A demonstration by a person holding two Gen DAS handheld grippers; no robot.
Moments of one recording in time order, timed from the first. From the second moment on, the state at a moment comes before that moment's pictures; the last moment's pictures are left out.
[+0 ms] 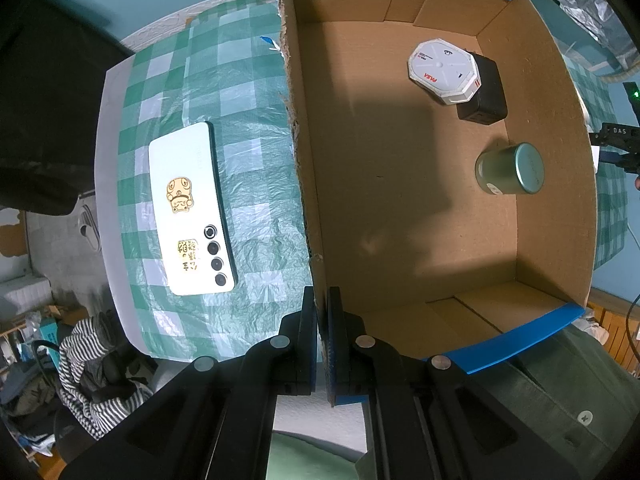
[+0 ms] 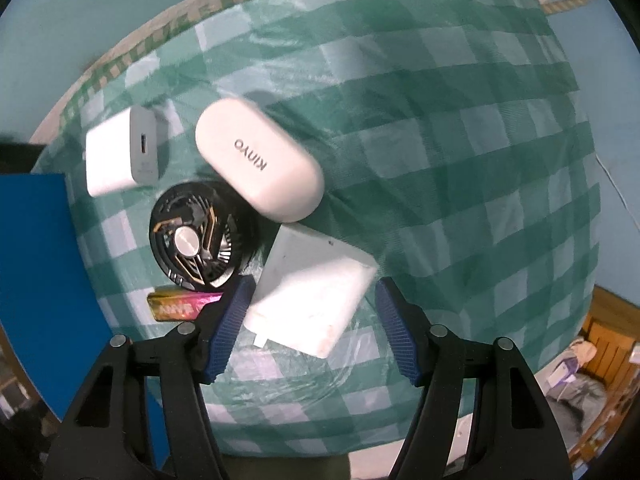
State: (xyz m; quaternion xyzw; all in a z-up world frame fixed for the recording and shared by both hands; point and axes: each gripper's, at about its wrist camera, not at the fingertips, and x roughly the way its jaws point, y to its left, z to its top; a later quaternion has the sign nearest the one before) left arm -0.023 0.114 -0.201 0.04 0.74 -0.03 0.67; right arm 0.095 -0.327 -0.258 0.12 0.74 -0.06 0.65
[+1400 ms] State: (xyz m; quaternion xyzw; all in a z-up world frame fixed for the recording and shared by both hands) left arm -0.023 0.115 -0.202 0.04 0.74 -0.03 0.67; right arm 0.073 -0.307 -0.230 -0.02 0.72 0.05 0.69
